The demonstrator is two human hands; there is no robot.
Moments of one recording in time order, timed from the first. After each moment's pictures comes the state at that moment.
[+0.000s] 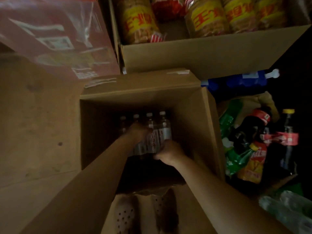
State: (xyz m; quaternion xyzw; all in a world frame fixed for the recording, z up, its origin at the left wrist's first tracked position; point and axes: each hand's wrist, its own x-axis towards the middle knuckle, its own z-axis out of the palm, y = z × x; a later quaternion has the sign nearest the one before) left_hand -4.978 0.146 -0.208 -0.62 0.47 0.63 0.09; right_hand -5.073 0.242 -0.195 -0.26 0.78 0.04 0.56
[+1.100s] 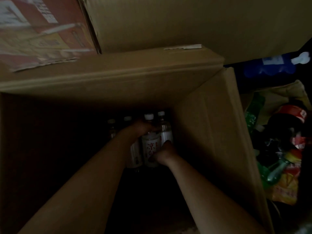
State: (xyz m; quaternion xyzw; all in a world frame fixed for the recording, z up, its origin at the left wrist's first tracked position) left_hand -5.020 0.124 -0.327 -0.57 0.47 0.67 0.05; right_hand -5.081 0.231 -0.330 -0.14 0.82 -0.03 0.56
